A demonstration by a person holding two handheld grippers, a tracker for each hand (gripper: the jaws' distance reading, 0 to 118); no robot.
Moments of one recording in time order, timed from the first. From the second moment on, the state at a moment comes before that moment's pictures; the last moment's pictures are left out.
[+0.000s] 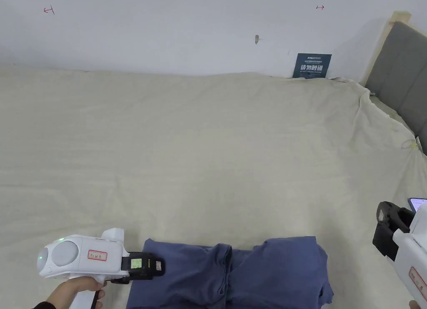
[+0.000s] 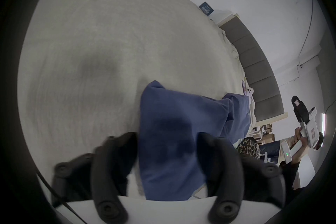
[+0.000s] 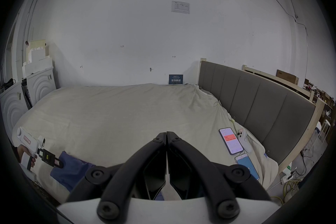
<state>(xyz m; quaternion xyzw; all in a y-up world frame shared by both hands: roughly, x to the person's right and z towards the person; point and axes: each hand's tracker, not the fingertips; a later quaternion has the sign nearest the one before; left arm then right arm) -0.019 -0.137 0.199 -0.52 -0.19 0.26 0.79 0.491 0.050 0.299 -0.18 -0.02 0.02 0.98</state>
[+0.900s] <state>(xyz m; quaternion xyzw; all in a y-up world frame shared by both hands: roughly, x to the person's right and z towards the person) -0.094 -0.049 0.267 -0.49 -0.03 0.25 0.83 0.476 0.060 0.294 -0.17 0.02 0.01 0.99</state>
